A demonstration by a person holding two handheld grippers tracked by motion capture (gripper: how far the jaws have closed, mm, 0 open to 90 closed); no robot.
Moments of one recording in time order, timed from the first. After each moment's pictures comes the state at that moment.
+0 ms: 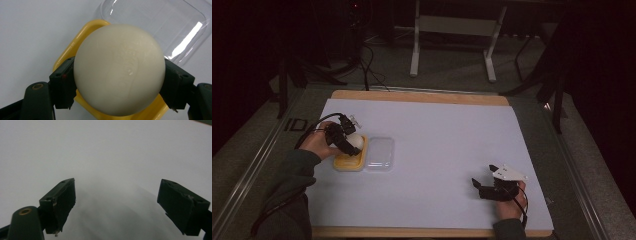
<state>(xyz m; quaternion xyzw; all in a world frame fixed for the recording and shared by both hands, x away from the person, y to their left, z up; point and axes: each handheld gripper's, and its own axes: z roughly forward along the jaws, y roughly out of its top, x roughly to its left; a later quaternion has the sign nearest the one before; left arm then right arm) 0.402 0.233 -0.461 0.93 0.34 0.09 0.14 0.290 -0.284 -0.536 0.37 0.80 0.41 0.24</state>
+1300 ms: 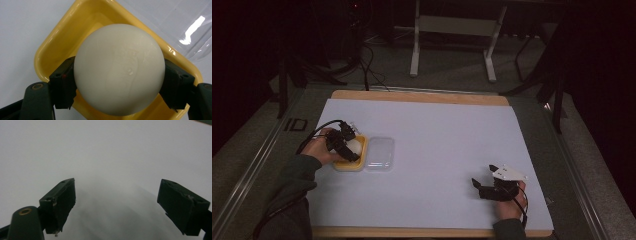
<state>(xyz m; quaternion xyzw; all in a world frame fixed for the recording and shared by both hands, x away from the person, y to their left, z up) 0.400 0.238 -0.488 0.93 0.34 0.08 0.12 0.290 -0.284 -0.536 0.37 0.80 0.41 0.24</state>
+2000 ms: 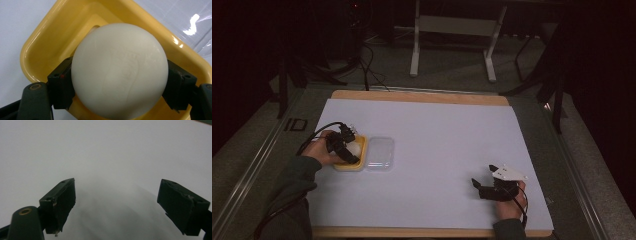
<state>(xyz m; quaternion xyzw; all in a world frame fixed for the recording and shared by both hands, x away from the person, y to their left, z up) 0.402 0.242 -0.500 0.93 0.34 0.06 0.12 0.290 -0.284 -0.536 0.37 0.80 0.41 0.24</state>
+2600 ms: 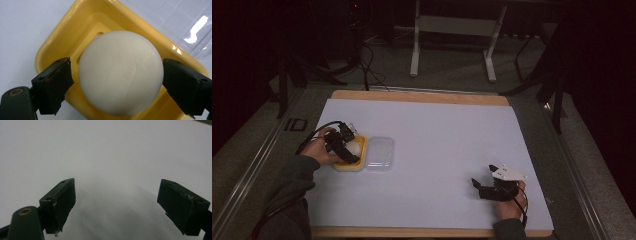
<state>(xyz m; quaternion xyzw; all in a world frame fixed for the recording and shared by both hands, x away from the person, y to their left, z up) 0.397 0.243 -0.490 0.93 0.33 0.09 0.14 0.290 -0.284 -0.536 0.37 0.80 0.41 0.24</state>
